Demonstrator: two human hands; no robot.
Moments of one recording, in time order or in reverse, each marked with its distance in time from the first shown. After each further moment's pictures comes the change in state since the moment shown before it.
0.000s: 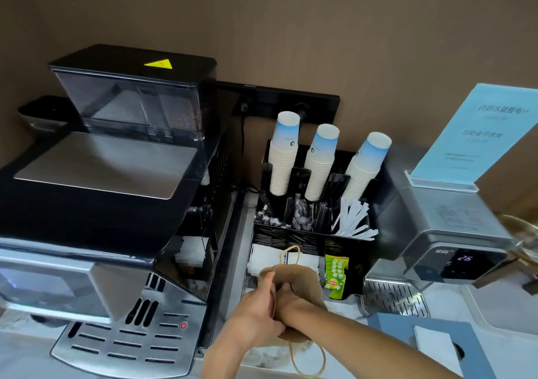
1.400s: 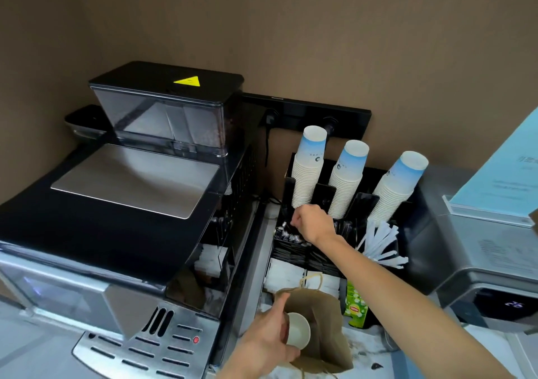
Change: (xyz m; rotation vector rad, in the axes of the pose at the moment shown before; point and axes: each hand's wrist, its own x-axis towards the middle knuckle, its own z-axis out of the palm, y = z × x) left_hand 0.013 -0.008 0.002 -0.055 0.035 -0.035; right_hand 0.114 0.046 -0.140 0.184 0.589 -0.067
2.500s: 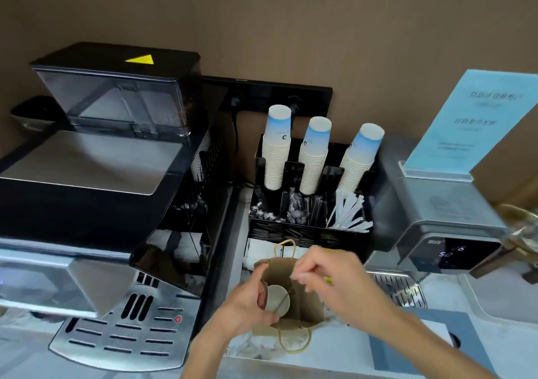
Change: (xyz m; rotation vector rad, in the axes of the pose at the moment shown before) left_hand -0.017 0.009 -0.008 -0.087 -0.014 0.135; right_hand -0.241 -0.011 -0.076 0.525 -0.029 -0.191
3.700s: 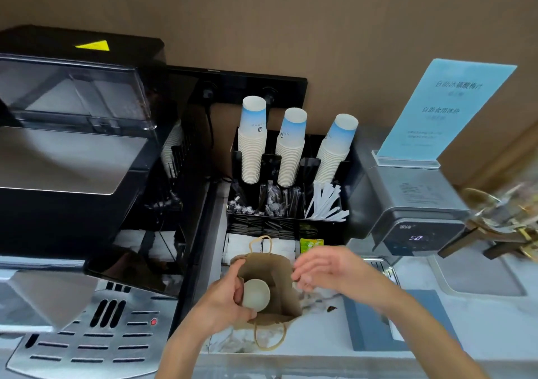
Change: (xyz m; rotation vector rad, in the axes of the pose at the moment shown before) left_hand -0.004 -0.002 -0.007 -0.020 -0.010 0.005; right_hand -0.010 0.051 -0.021 0.391 -0.205 0.331
